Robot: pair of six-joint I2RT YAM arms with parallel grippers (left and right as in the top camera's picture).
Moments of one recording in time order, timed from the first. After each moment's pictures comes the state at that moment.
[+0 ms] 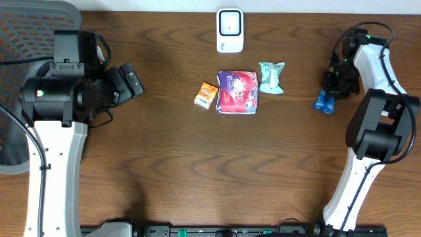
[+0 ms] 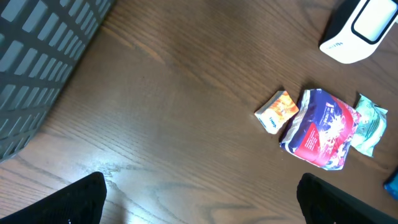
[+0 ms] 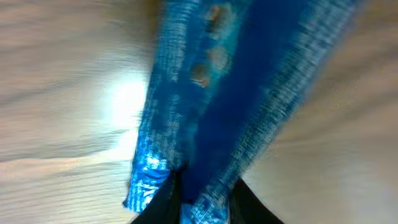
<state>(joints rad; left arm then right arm) -0.01 1.39 1.64 -1.32 0.05 -0.49 -0.20 2.34 1.92 -1.22 0.01 -0.04</state>
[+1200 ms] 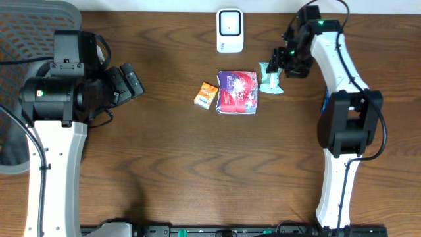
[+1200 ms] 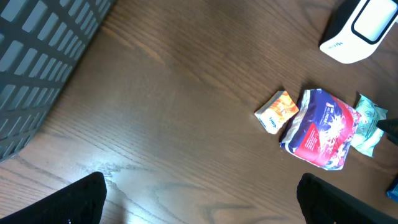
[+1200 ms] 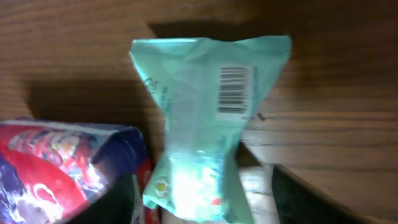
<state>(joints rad) -0.01 1.39 1.64 -1.32 0.05 -0.49 0.08 2.38 2.11 -1.15 -0.26 0.20</state>
